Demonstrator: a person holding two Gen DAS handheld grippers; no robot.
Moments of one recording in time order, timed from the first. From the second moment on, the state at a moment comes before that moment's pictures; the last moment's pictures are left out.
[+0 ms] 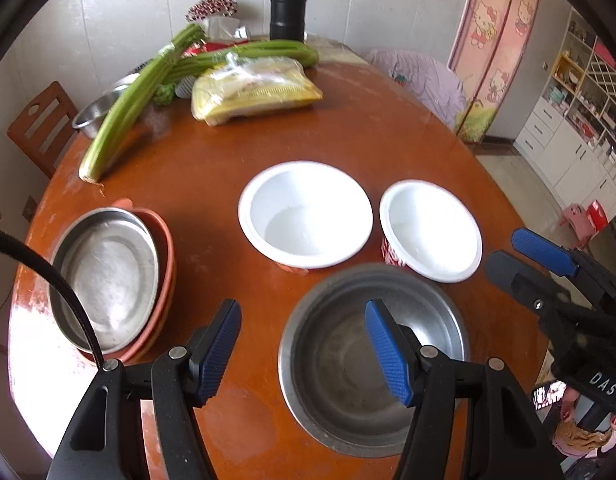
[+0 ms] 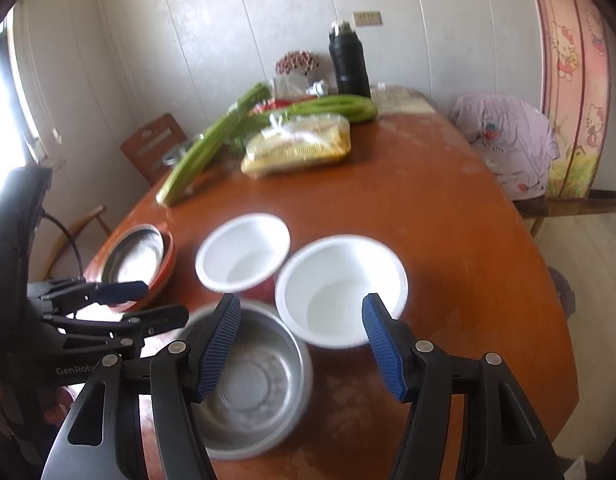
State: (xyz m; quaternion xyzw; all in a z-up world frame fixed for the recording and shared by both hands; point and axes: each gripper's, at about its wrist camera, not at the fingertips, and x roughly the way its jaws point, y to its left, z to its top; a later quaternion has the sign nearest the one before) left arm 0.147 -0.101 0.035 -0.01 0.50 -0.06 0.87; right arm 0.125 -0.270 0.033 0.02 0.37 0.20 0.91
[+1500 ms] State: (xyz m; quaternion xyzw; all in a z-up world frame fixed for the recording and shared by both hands) left arm 0.109 -0.088 -0.001 -0.02 0.53 -0.09 0.85; right arm 0.076 -0.215 -0.015 -0.02 0.43 0.22 0.88
